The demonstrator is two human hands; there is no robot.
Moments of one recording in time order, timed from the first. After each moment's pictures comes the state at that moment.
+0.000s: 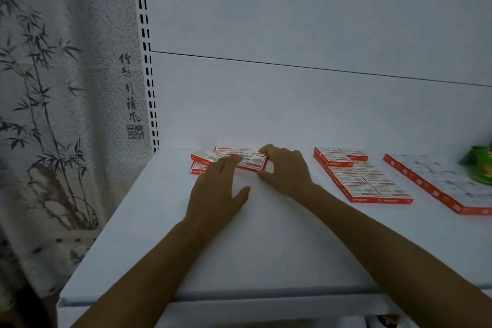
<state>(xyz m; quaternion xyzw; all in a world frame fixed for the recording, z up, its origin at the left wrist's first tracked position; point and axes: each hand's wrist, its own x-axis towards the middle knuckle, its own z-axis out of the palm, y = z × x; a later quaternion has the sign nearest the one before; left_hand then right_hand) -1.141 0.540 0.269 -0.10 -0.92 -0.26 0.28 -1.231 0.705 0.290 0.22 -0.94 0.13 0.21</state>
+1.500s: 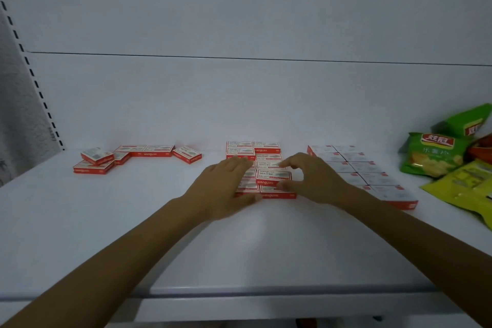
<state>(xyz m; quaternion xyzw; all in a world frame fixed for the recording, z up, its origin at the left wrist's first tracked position) -1.184 0.790 0.293 -0.18 -0.97 -0.09 0.12 -1.235 1.005 0.304 0.24 -0.94 0.21 0.08</state>
